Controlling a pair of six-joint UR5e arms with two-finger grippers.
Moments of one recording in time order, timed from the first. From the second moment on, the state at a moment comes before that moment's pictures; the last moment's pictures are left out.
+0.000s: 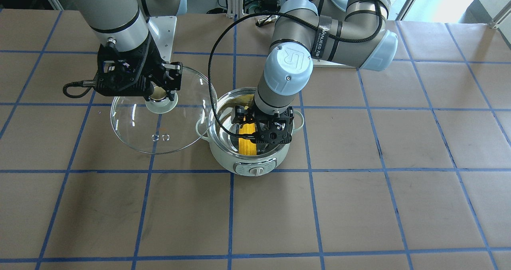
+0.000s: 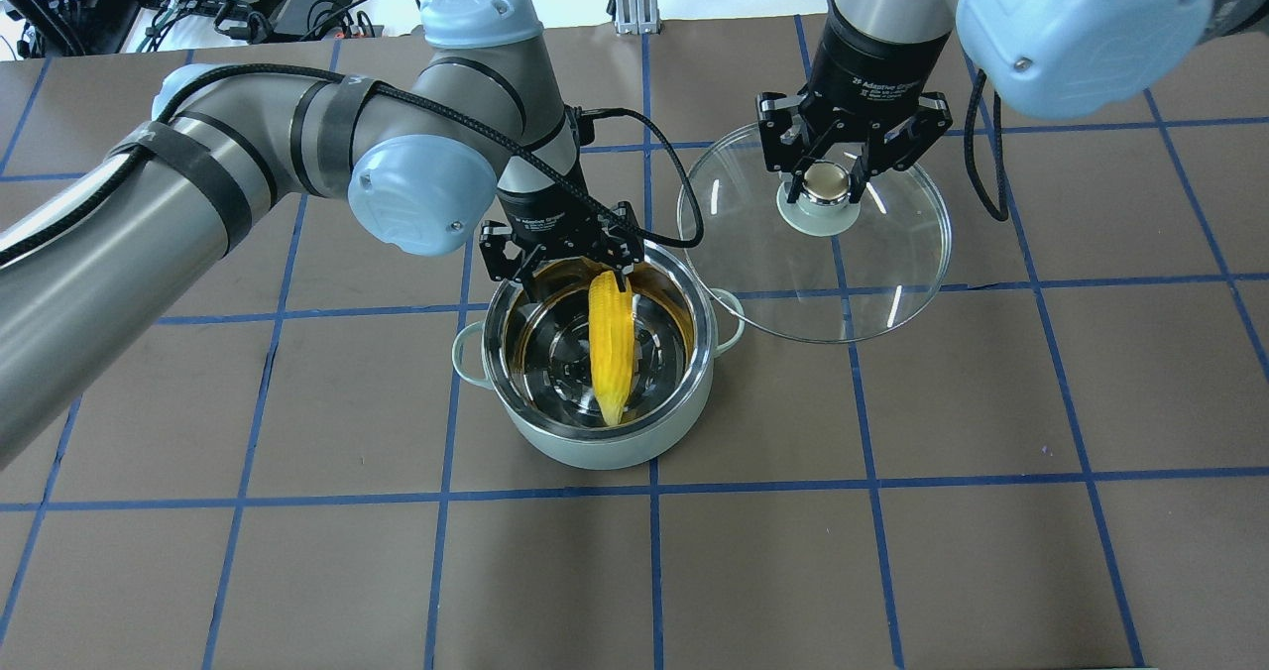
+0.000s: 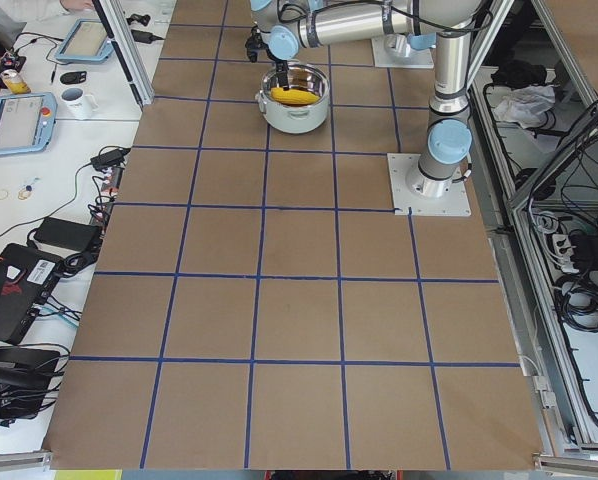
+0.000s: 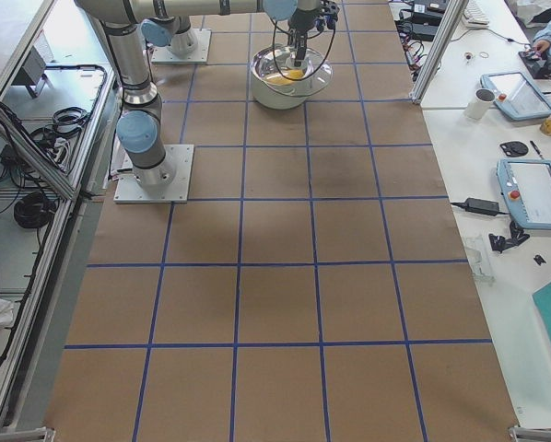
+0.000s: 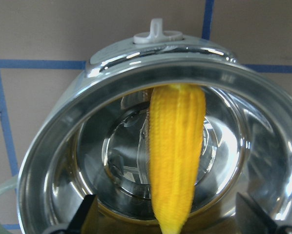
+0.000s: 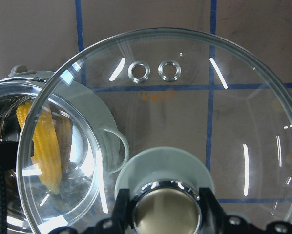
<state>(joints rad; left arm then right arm) -1.83 -1.87 -1.62 -1.39 1.43 -0.29 1.70 -1.47 1.49 -1.55 -1.50 0.14</state>
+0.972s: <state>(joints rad) -1.58 -1.80 -1.43 -1.45 1.58 0.01 1.83 -1.42 1.50 -1.63 -1.49 0.41</state>
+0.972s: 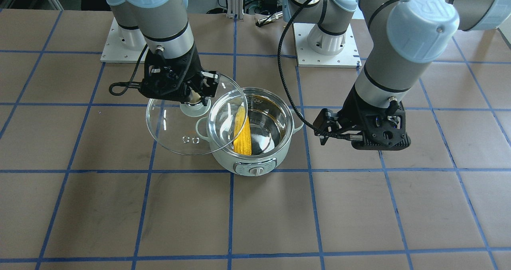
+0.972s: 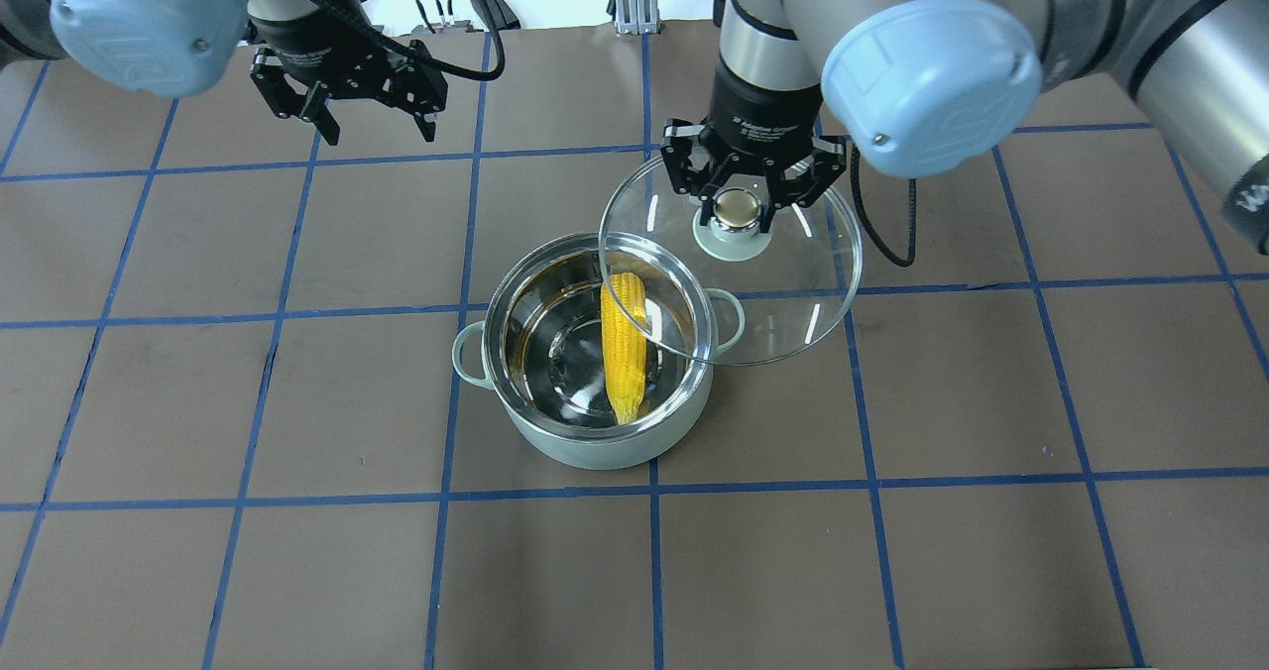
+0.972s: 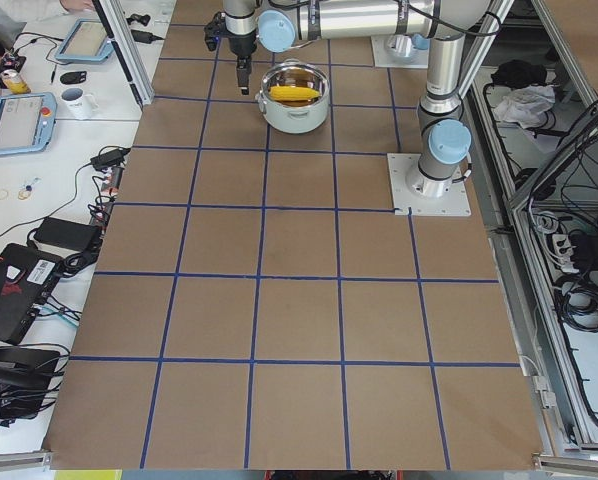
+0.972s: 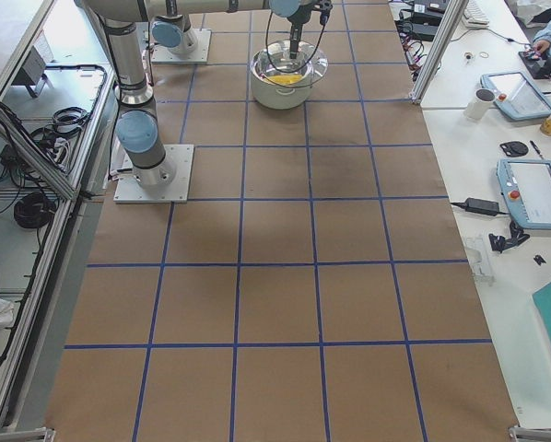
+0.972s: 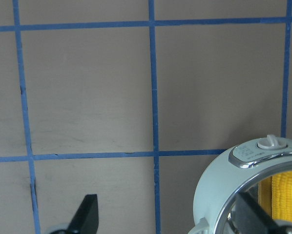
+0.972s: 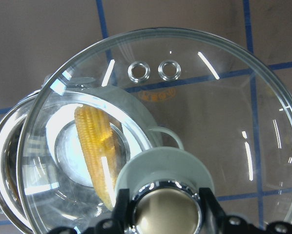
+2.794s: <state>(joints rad) -1.56 -1.66 -1.44 -1.47 1.58 0.02 2.06 -1.26 1.52 -1.83 -1.48 0.57</state>
